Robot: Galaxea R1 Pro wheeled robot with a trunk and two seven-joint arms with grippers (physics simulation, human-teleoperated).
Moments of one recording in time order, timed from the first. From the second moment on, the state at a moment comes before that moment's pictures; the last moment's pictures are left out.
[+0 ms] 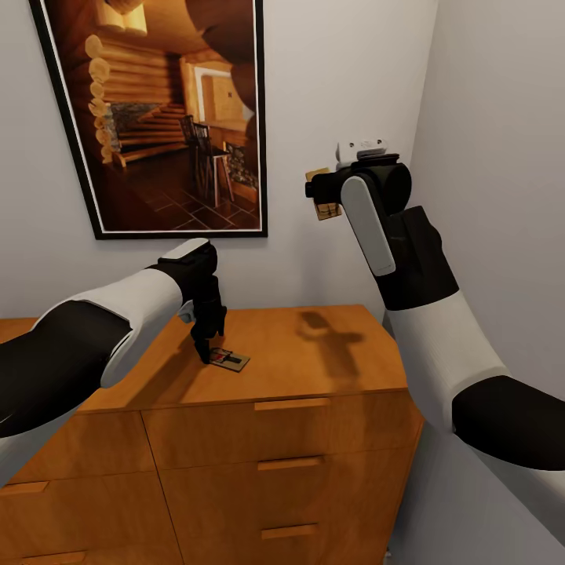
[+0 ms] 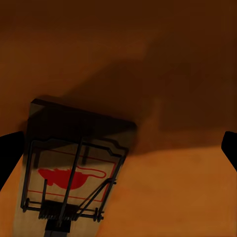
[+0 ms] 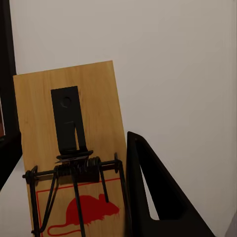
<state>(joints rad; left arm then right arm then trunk) -1.62 -0.13 -0.47 -0.07 2.03 -0.07 1.57 -1.41 0.14 0.34 -1.30 -0.41 1.04 -0.53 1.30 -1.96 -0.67</state>
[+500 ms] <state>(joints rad) -1.62 -0.13 -0.47 -0.07 2.03 -0.07 1.57 -1.41 0.14 0.34 -1.30 -0.41 1.04 -0.53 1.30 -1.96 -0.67</state>
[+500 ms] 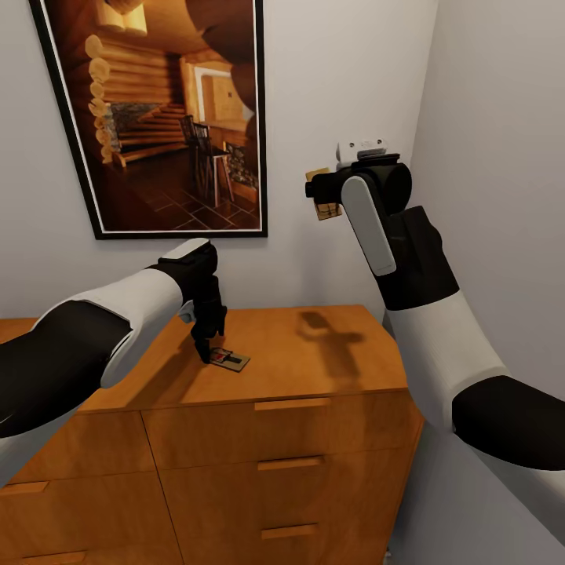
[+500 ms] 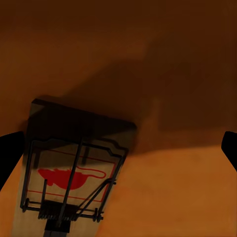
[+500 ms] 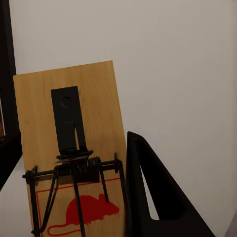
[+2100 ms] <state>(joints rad) -1.60 -0.13 -0.49 -0.12 2.03 -0.07 1.57 -1.41 0.14 0.34 -1.30 -0.41 1.04 -0.53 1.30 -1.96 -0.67</state>
